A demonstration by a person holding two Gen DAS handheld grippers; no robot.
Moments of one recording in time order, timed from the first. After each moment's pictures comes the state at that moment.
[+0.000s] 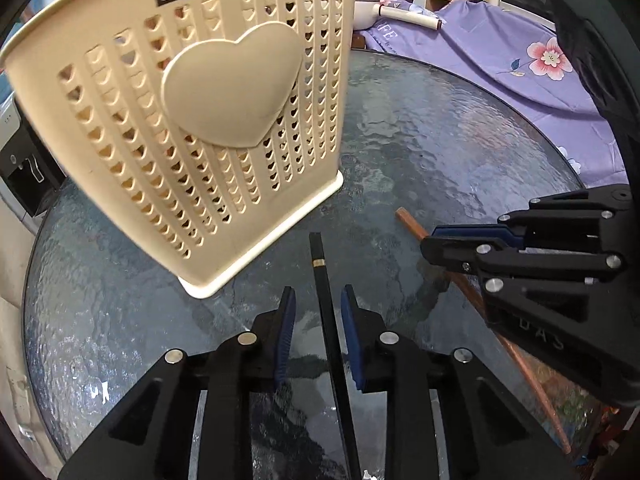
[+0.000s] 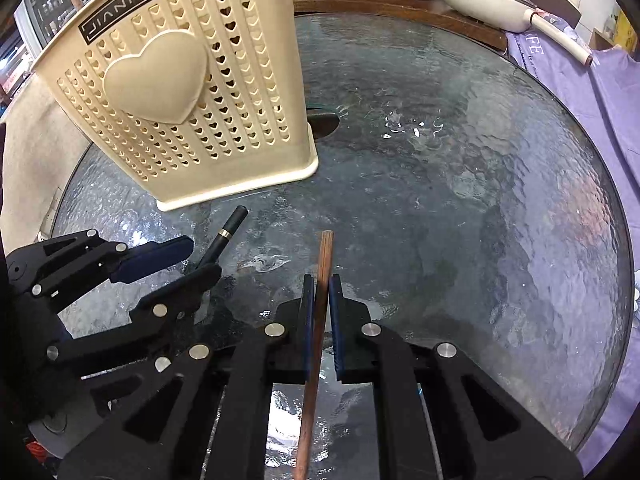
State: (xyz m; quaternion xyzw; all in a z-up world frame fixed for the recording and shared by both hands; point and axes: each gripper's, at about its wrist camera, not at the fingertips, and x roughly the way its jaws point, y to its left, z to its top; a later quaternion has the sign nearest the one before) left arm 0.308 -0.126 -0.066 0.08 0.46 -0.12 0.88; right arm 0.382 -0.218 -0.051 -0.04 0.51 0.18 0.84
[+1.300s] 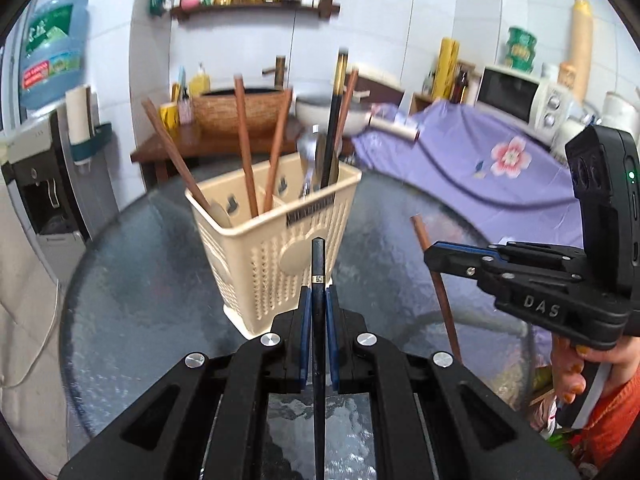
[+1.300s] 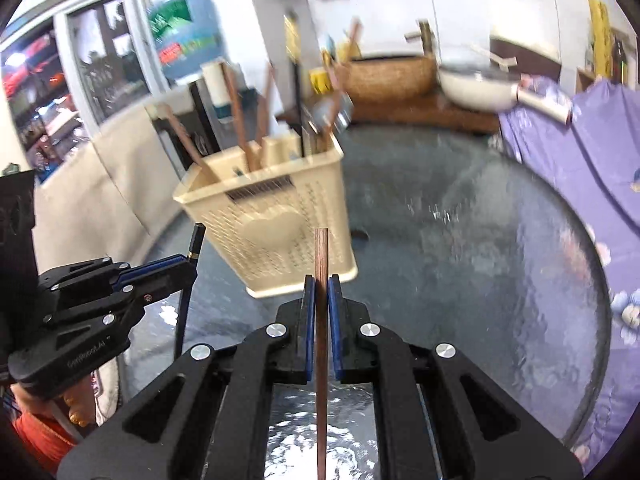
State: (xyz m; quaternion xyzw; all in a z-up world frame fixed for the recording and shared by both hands) left arm 0.239 -0.072 0.052 0.00 0.31 -0.16 0.94; right arm 0.307 -0.242 0.066 0.03 0.33 0.24 0.91
